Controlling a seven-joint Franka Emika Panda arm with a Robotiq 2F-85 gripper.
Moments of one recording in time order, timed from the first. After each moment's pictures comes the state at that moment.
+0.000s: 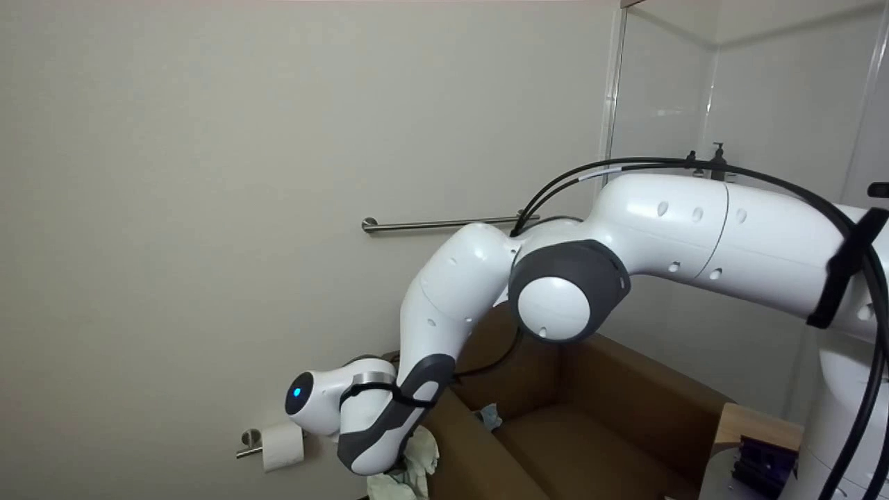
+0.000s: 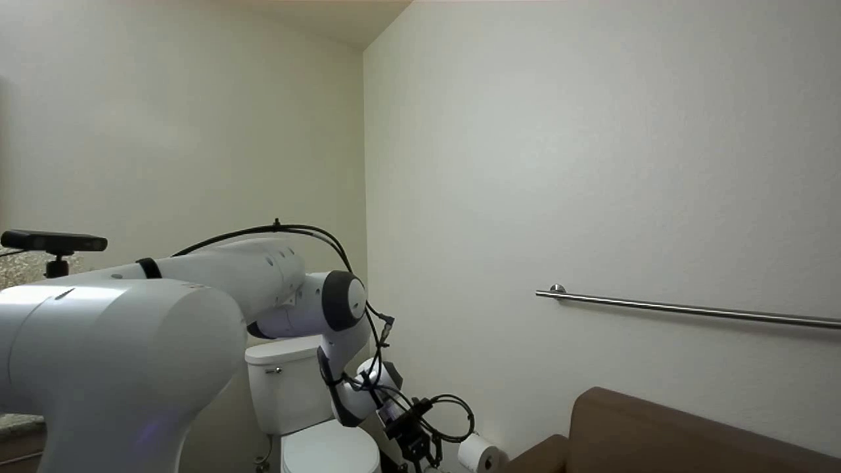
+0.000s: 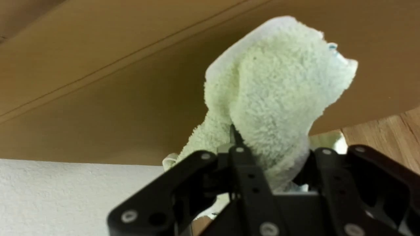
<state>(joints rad) 0.40 1.37 -0.12 -1.11 -0.66 2.10 -0.07</state>
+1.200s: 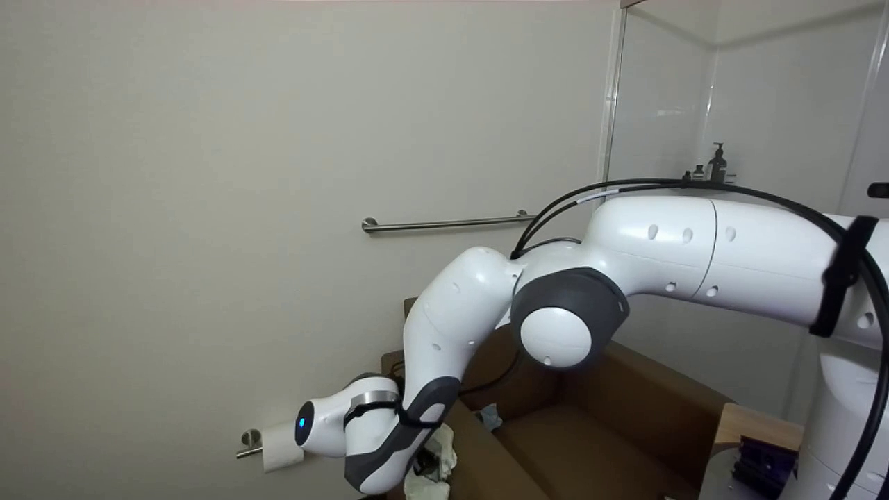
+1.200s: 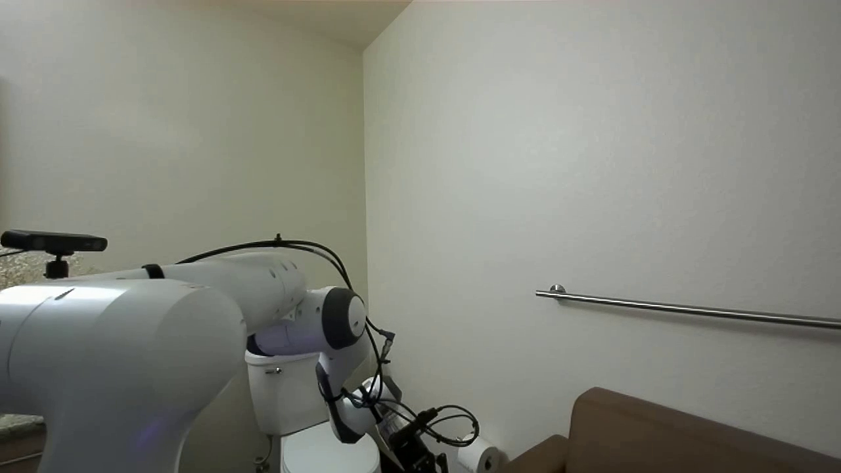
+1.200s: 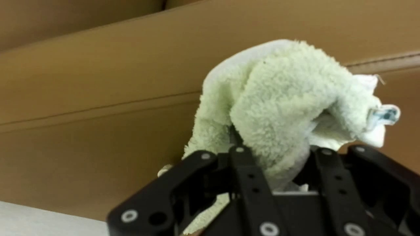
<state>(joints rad) 0.40 1.46 -0.11 -1.03 -0.71 1.87 -0.29</state>
